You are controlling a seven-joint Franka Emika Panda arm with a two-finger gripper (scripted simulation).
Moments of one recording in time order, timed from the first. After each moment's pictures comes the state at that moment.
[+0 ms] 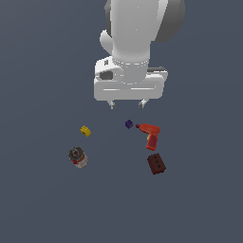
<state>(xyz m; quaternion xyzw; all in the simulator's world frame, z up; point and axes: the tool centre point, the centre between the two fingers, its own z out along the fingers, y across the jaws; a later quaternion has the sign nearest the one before) 0.004 0.019 0.316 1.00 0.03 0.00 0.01</state>
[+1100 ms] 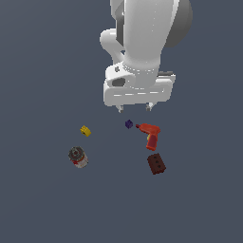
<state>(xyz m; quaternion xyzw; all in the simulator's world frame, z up) 0.009 0.046 0.304 1.00 0.06 0.00 0.00</state>
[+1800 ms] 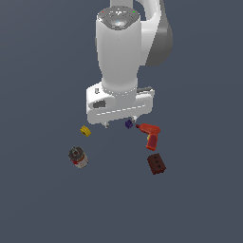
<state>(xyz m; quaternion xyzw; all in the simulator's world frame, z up) 0.039 -0.004 0.269 0.99 0.12 0.00 0.00</state>
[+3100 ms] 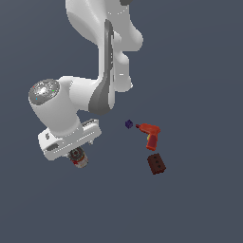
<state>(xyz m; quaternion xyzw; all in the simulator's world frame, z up) 0.078 -0.170 0.149 0.96 0.29 0.00 0.00</state>
